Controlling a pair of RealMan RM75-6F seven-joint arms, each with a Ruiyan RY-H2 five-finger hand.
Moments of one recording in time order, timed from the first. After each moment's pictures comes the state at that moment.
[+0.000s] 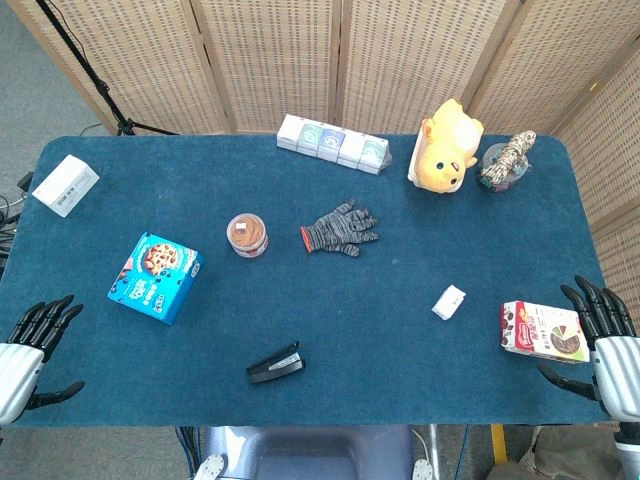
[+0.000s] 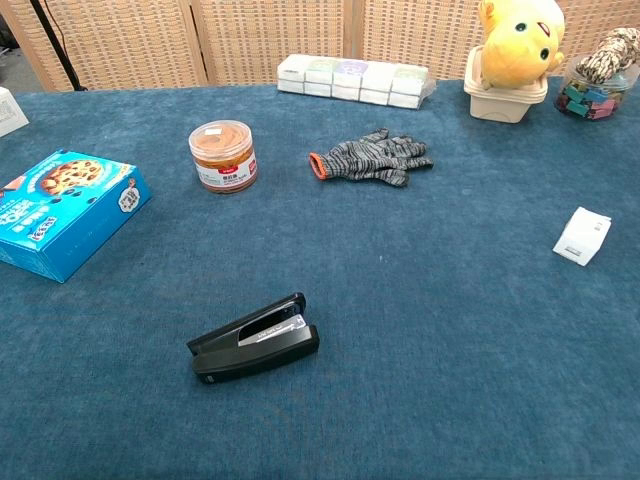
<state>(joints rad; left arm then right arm) -0.08 -0.99 0.10 -1.67 1.73 1.52 -0.15 0.03 -0.94 0.05 -1.81 -1.62 1.58 0.10</state>
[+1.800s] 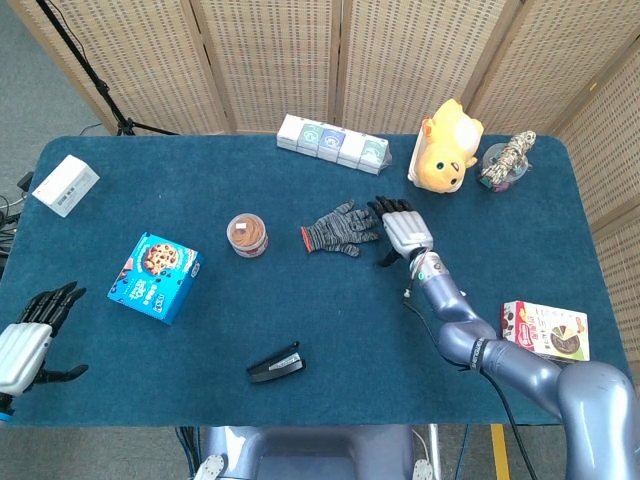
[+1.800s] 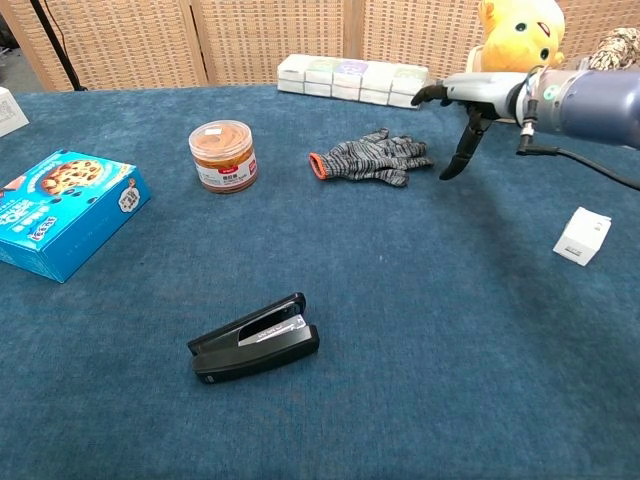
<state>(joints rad) -0.16 -0.98 0.05 -1.69 1.54 1.31 -0.18 0.97 -1.66 0.32 -0.97 -0.88 0.57 -0.21</state>
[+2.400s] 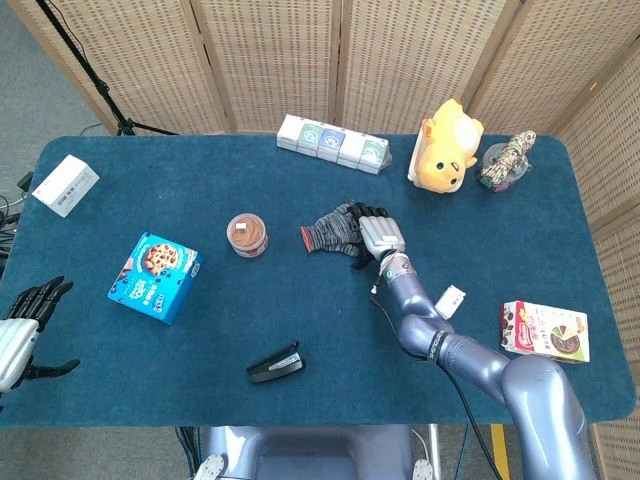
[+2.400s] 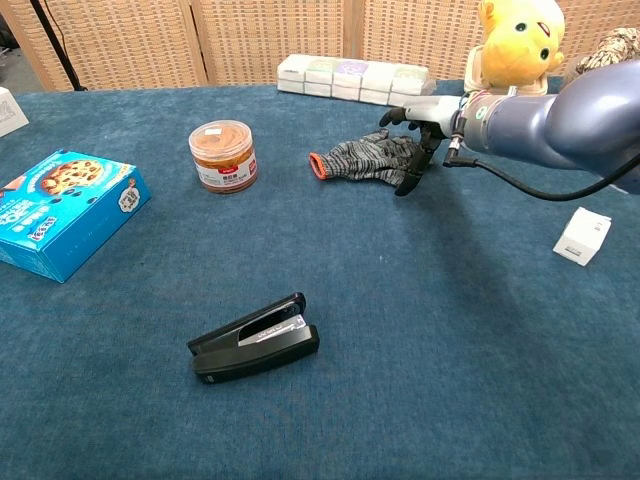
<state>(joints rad) -0.16 -0.96 0.04 -1.67 1.53 1.32 -0.25 1.10 -1.84 0.32 -0.79 -0.62 0.54 -0.30</state>
